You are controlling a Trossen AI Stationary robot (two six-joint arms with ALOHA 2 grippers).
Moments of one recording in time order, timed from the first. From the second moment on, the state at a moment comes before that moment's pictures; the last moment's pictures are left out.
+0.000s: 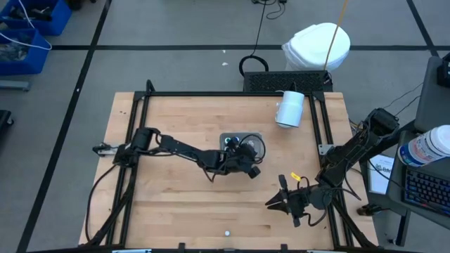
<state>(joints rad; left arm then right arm) -0.14 2.17 1.49 0.06 -0.63 -0.36 0.83 1.30 0.51 0.47 0.55 -0.25</state>
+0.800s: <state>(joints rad) -0.10 2.15 1.90 -0.55 -0.31 0.32 0.83 1.30 0.51 0.45 0.55 -0.25</state>
